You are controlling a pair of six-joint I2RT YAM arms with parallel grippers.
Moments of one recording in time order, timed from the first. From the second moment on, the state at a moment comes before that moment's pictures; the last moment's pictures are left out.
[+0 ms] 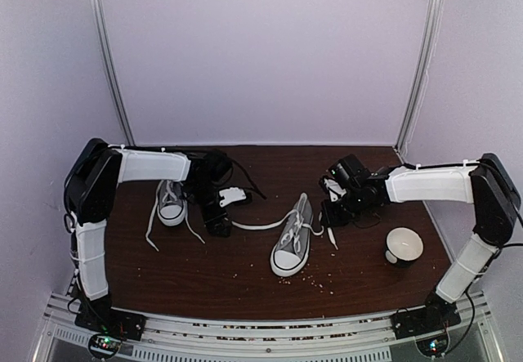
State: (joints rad) left arm -0.64 2.05 1.45 -0.74 0.12 0.54; right arm 0.63 1.63 1.02 -0.43 -0.10 0.43
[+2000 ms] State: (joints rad) left arm -0.87 1.56 1.31 -0.52 0.10 0.35; right arm 0.65 1.36 1.04 -0.61 -0.10 0.48
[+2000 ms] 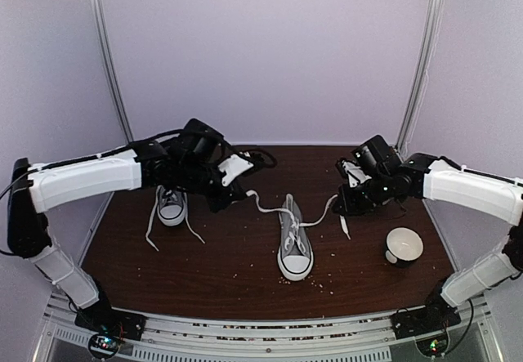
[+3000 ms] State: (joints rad) left arm -0.96 1.36 1.02 -0.33 0.21 0.40; right arm 0.93 1.52 0.80 0.52 0.09 0.85
